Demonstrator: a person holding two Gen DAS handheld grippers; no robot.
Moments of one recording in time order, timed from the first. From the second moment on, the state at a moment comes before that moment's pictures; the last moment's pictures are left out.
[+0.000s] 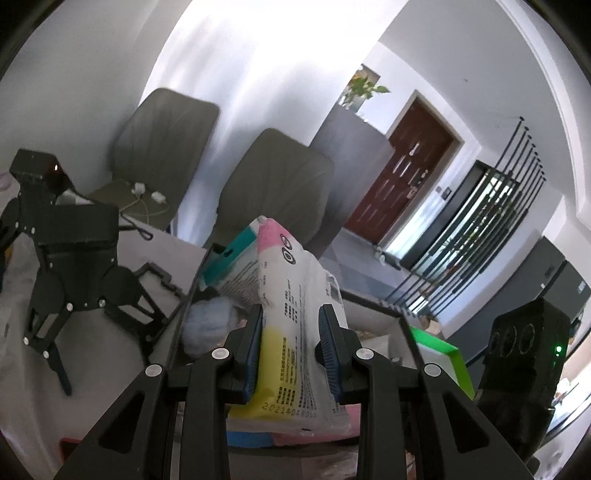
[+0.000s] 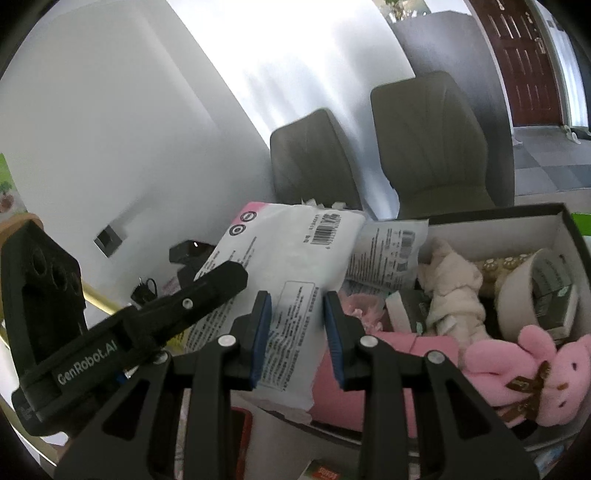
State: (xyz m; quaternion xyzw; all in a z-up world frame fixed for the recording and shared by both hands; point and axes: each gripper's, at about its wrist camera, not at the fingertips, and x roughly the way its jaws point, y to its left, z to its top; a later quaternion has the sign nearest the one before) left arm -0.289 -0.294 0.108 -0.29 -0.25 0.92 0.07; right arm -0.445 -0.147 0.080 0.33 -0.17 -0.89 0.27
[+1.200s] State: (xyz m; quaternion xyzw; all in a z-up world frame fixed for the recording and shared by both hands) left arm -0.303 -0.316 0.063 -0.38 -0.25 0.89 0.02; right arm -0.462 -0.159 0.040 0.39 -0.14 -0.87 0.26
